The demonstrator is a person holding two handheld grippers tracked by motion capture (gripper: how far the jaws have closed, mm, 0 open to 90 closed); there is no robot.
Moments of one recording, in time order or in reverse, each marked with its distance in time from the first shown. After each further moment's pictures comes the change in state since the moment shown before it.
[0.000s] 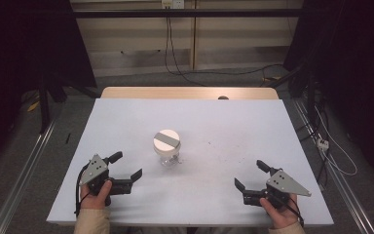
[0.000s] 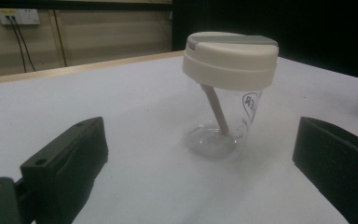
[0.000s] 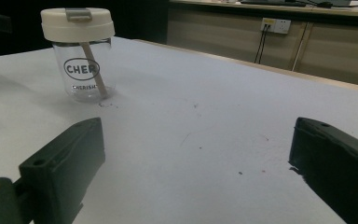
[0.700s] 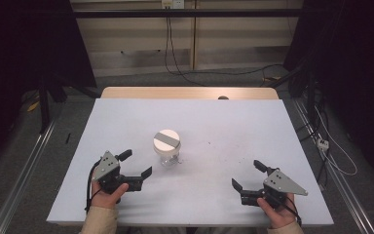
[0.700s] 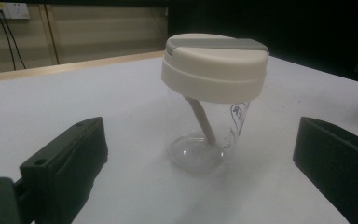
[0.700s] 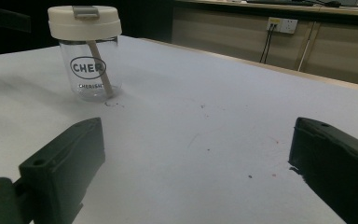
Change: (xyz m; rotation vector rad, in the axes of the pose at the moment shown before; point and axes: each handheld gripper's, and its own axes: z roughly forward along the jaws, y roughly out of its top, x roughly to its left) left arm -0.014 0.006 0.023 0.017 -0.004 -0.021; right arm 0.004 0.000 0.005 0.004 0.016 -0.008
